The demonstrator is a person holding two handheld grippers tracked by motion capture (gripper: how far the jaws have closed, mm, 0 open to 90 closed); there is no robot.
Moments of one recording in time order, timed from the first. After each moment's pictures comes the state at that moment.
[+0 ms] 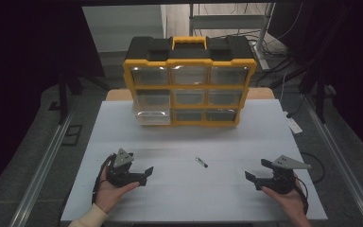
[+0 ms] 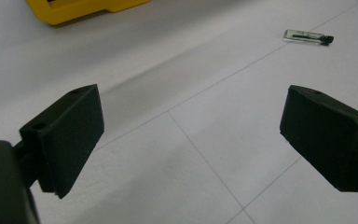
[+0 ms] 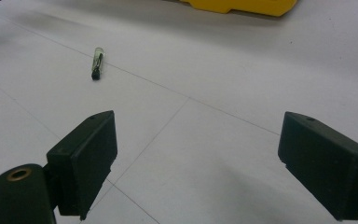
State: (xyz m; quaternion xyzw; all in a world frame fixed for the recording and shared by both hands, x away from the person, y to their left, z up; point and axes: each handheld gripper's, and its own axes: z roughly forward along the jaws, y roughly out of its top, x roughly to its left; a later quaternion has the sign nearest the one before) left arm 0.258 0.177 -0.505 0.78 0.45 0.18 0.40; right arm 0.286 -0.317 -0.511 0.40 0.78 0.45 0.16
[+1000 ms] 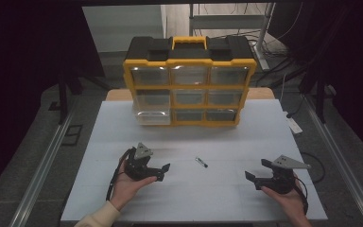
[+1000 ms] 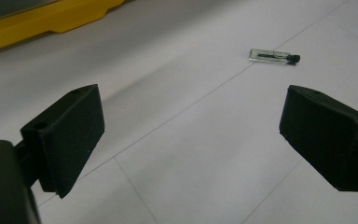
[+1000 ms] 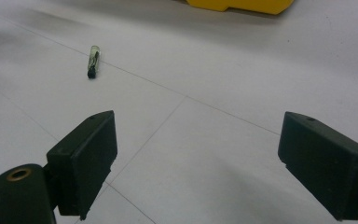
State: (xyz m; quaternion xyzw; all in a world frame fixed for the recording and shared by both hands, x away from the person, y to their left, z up) left arm 0.280 0.129 -0.496 0.80 0.43 0.16 0.39; right arm 0.287 -0.316 -0.512 0.40 0.78 0.45 0.17
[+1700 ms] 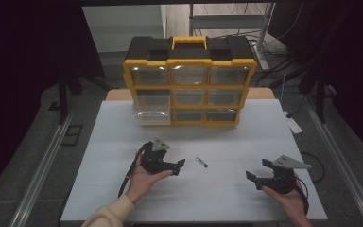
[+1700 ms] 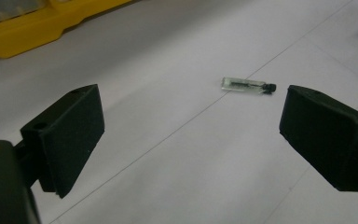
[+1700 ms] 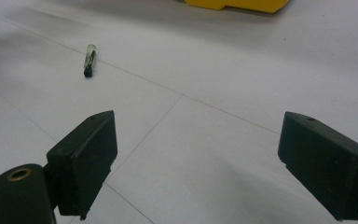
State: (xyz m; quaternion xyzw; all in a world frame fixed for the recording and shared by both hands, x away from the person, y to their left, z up) left arm 0.302 0.087 -0.490 0.80 0.43 0.13 0.40; right arm 0.287 -0.319 -0.512 0.40 0.78 0.45 0.17
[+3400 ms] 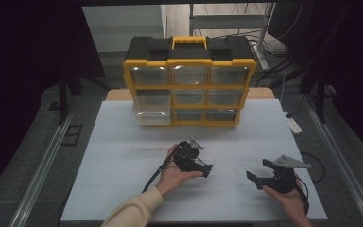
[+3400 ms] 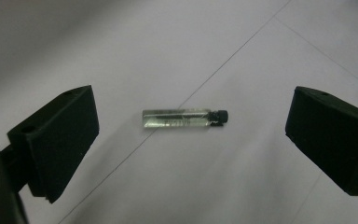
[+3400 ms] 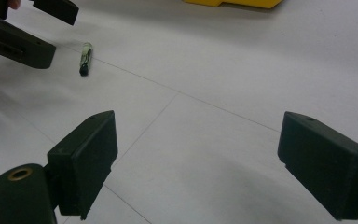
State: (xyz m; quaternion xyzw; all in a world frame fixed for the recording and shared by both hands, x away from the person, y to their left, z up) left arm 0.332 -0.004 -0.513 0.85 0.39 0.08 0.34; right arm 0.289 -0.320 -0.514 0.41 0.78 0.45 0.17
